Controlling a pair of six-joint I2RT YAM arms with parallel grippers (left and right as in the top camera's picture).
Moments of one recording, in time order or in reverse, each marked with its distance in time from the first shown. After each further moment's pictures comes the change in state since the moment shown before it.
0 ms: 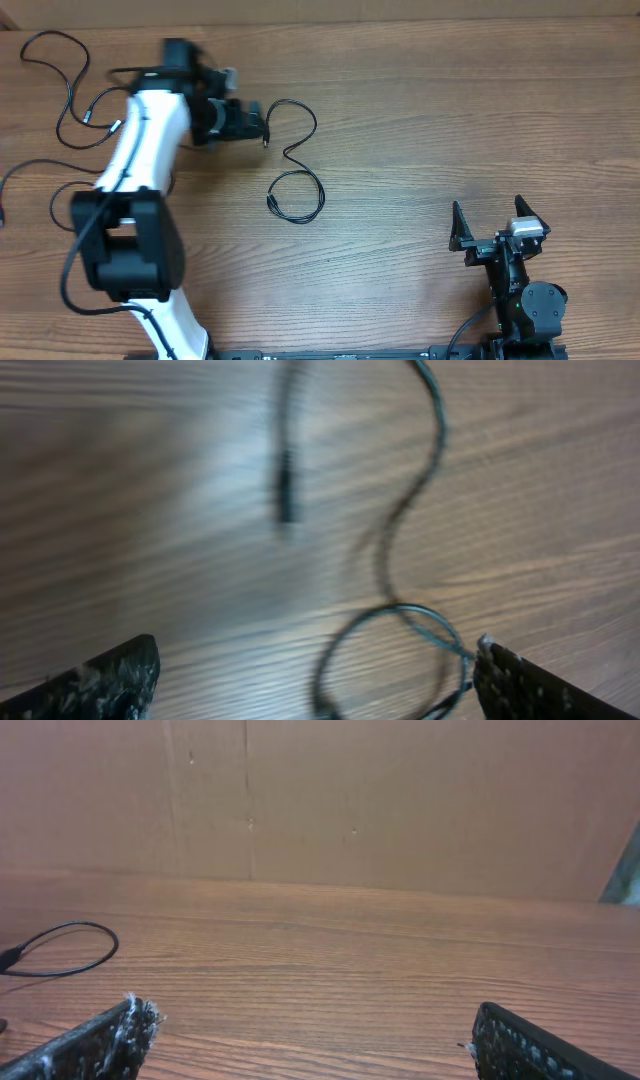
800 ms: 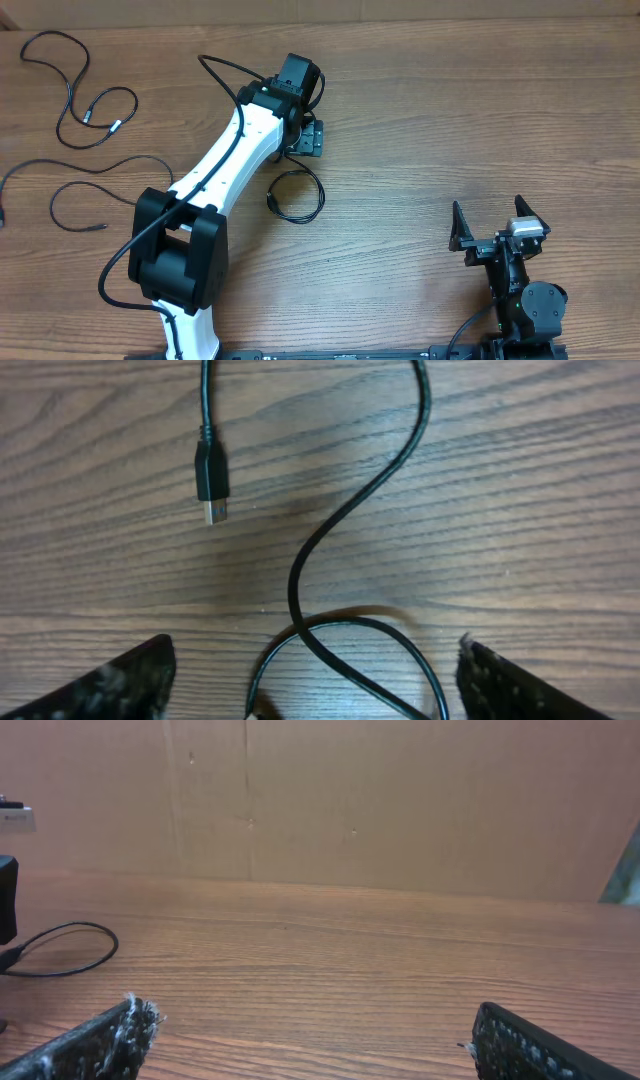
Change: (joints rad) left arm -0.343 0.006 0.000 0.012 -0.478 -0.280; right arm 0.000 0.000 0.000 0.000 0.000 0.000
